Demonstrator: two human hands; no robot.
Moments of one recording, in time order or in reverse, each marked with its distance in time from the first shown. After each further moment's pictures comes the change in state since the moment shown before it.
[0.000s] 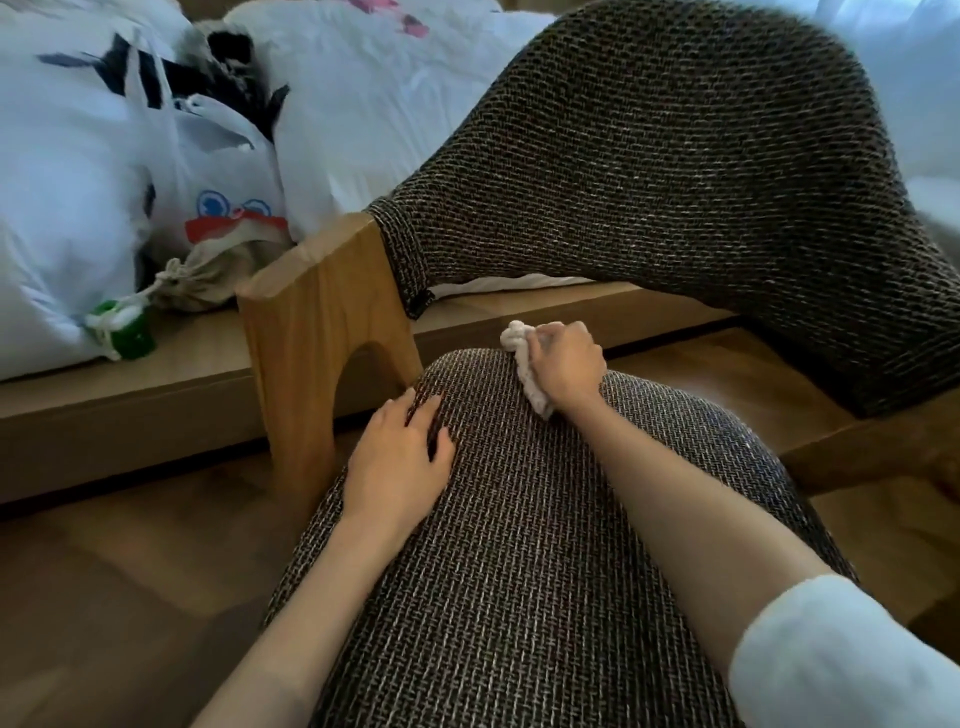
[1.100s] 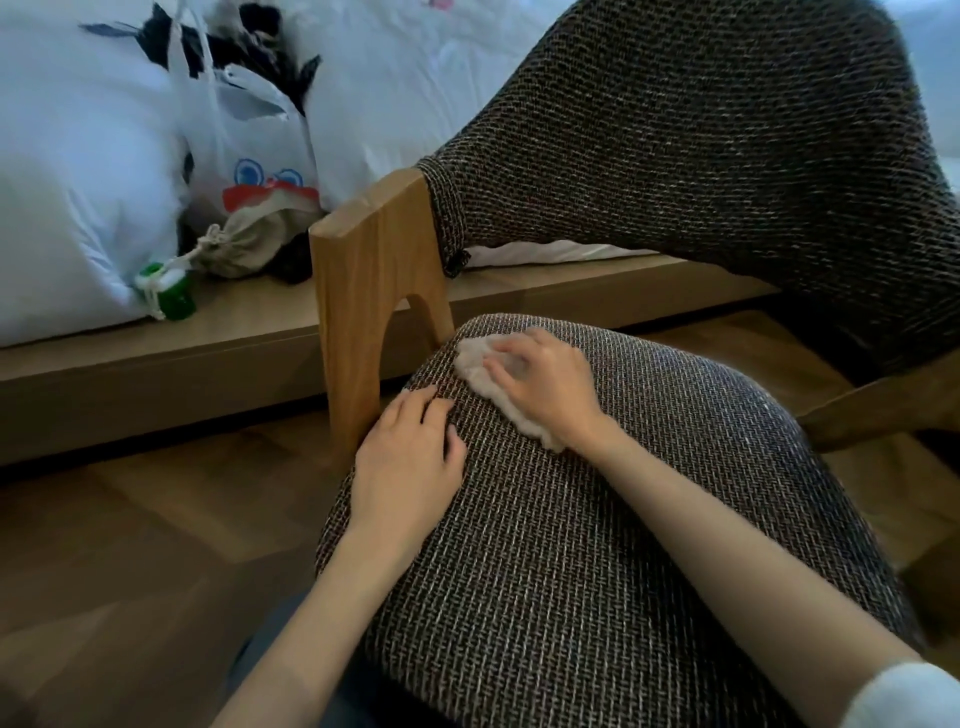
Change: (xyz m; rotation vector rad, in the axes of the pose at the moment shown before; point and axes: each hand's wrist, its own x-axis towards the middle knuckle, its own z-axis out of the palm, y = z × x) left_hand -0.067 -0.004 -0.025 0.016 0.081 0.077; right_hand -0.100 -0.029 -0.017 0.089 -0.016 -0.538
